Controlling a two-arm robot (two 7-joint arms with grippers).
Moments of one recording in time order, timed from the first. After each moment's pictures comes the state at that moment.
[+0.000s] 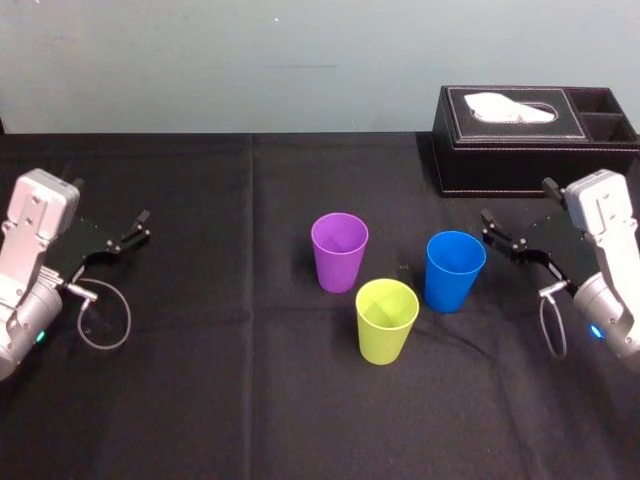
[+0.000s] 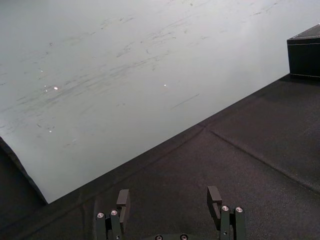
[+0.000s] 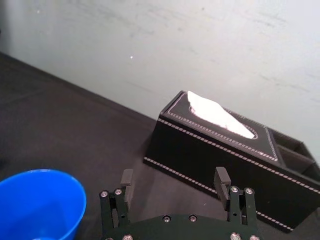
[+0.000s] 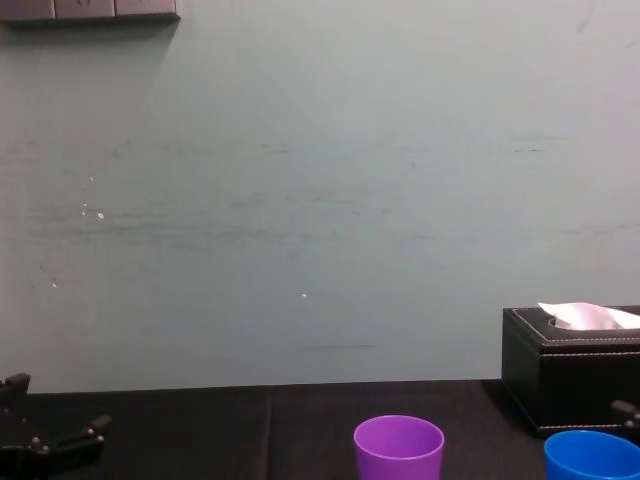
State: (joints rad) left arm -0.20 0.60 0.45 -1.41 -0.25 -0.12 0.03; right arm 0.19 0.60 -0.43 -1.42 0.24 -0.13 -0.04
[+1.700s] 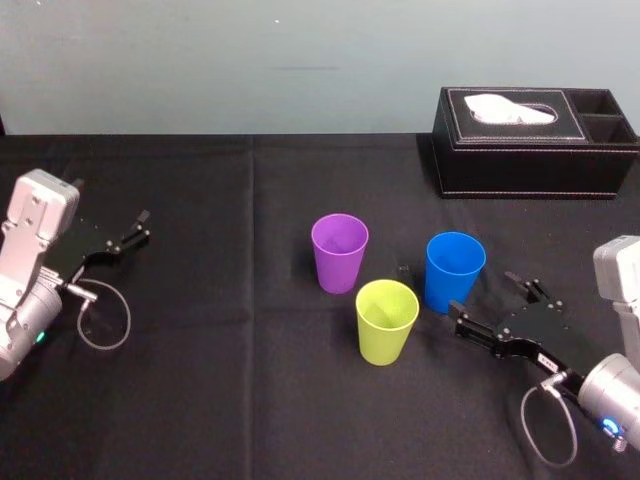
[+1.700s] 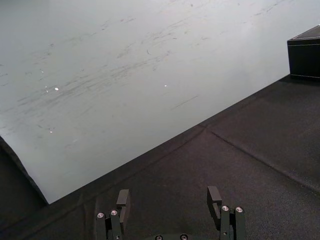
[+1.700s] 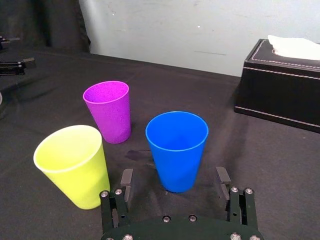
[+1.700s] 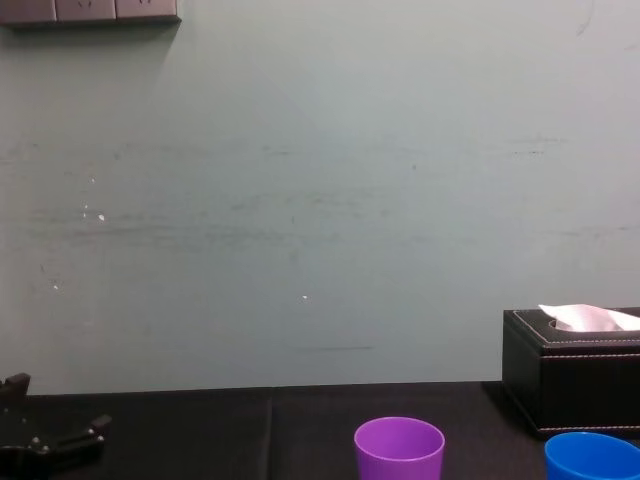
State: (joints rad) left arm -0.20 0.60 0.45 -1.41 -0.25 -0.12 0.03; right arm -0.14 0.62 -0.25 -1.72 0.49 0.03 0.21
